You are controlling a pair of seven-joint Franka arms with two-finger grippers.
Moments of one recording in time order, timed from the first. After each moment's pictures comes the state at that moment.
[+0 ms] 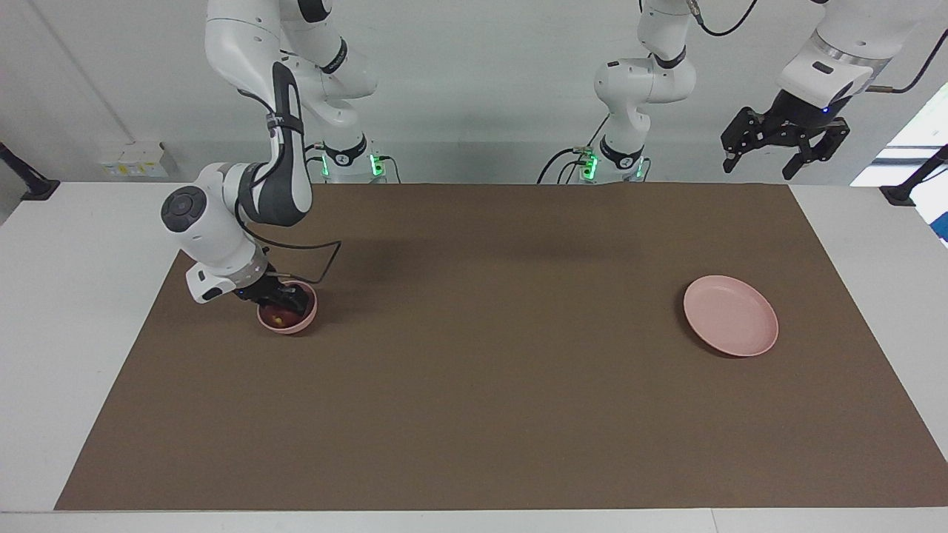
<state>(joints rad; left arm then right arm) -0.03 -0.01 -0.03 -1.42 -0.03 1.40 0.12 0.03 0.26 -0.12 -1.96 0.12 2.12 0.07</state>
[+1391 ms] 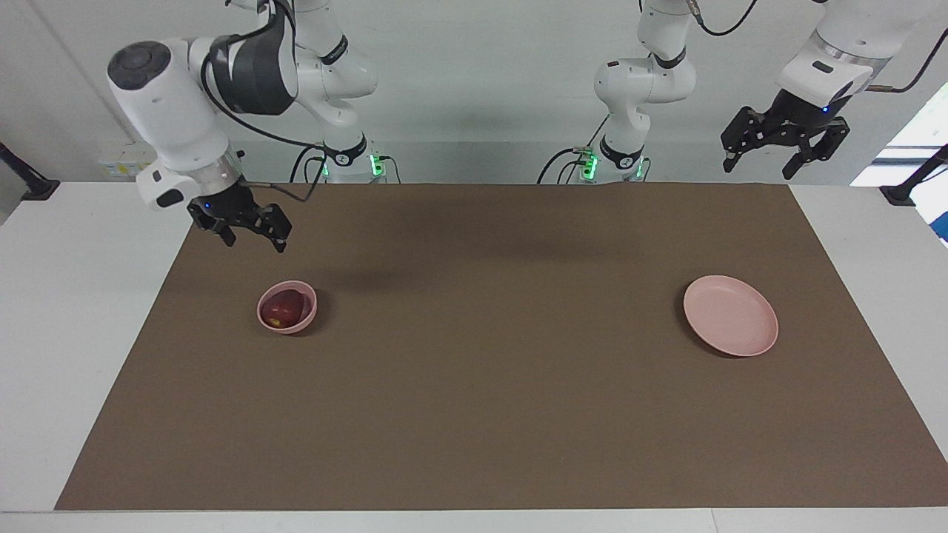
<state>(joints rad) -0.03 -0.01 -0.03 -1.42 -0.03 1.40 0.12 0.07 0.01 -0.11 -1.70 0.02 1.71 0.13</state>
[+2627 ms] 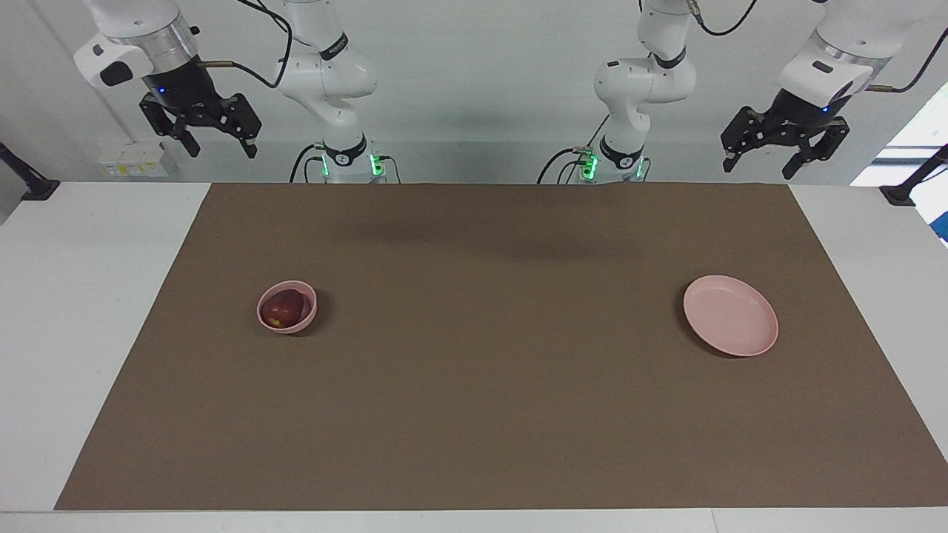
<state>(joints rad) -0.03 -0.01 -0.04 -1.42 -0.03 1.40 0.12 0.06 -0.10 -0.13 -1.53 0.01 1.39 0.00</state>
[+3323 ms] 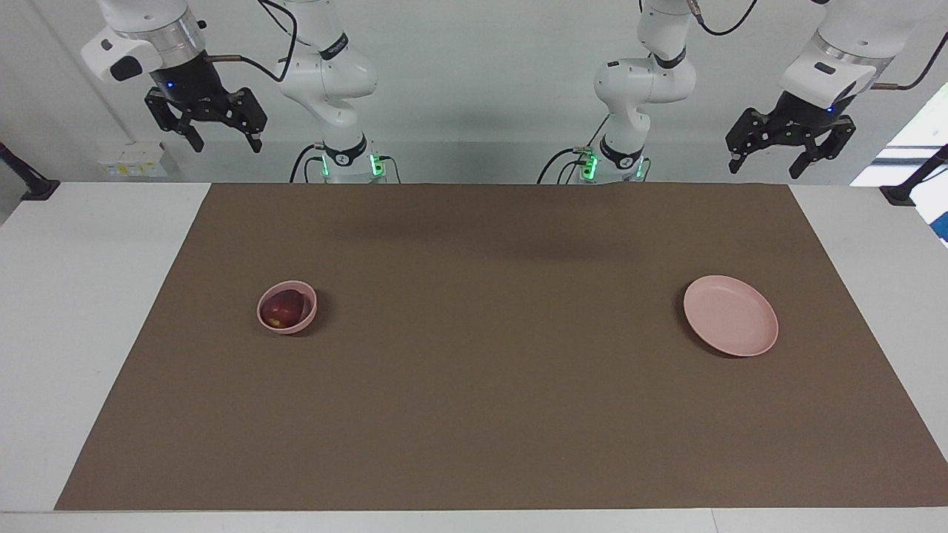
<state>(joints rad) -0.03 -0.01 -0.03 -1.42 0.01 1.40 0.12 0.06 -0.10 -0.11 -1.53 -0.01 1.38 -0.02</state>
